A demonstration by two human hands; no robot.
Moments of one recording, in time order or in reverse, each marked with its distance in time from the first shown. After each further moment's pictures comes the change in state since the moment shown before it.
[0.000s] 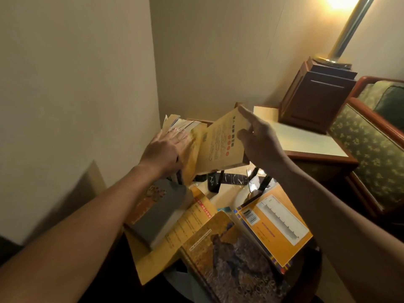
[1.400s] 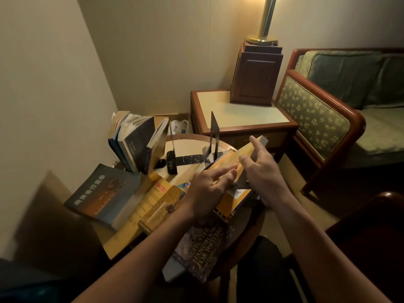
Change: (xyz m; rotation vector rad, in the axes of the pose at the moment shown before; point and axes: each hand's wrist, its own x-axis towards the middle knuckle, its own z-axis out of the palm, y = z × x) left_hand -0.089 0.266 -0.041 -1.252 -0.049 0.055; right_hand -0.175 0.050 -0.093 0.209 0.262 0.421
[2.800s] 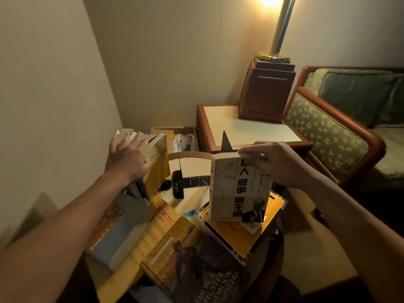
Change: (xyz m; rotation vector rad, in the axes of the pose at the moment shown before) left_hand 0.112 -0.111 -0.220 1.360 0.160 -0.139; right_hand 0.127 -0.018 -0.016 -0.516 -0.341 -0.629
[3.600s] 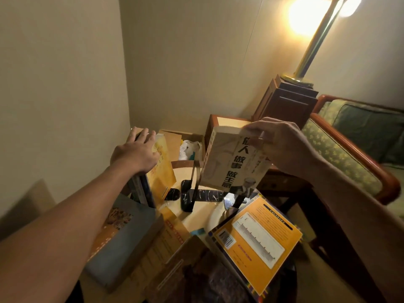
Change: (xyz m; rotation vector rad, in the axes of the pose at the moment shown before) left_hand 0.036 -0.035 0.017 -0.171 -0.276 -0.199; right_hand 0.098 -0.052 0.007 -0.259 0.103 -0.102
